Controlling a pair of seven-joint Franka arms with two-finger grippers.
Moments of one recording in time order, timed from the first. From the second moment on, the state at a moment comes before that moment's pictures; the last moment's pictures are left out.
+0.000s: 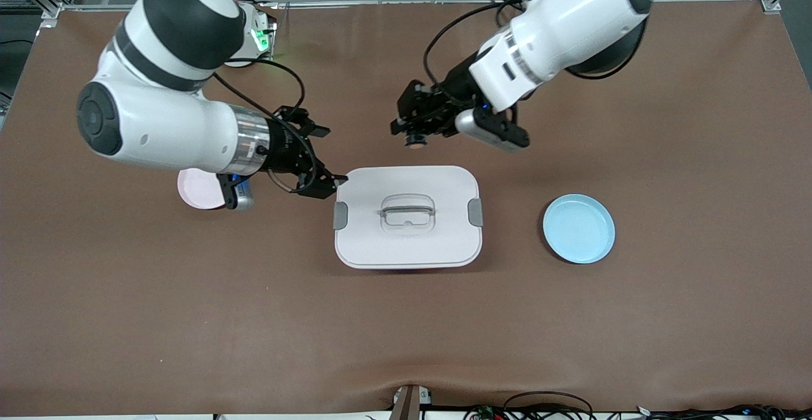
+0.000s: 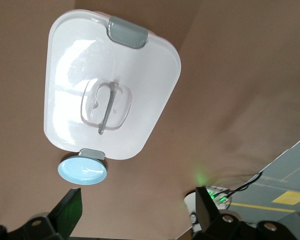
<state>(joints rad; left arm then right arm) -0.56 0.16 -0.05 -1.58 -0.68 2.20 -0.42 0.42 0.49 -0.06 -1.10 0.62 1.50 1.53</state>
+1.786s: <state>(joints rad) -0.16 0.29 -0.04 -1.61 -0.10 1.85 -0.95 0.10 0.41 -0.06 -1.09 0.08 1.02 0.19</state>
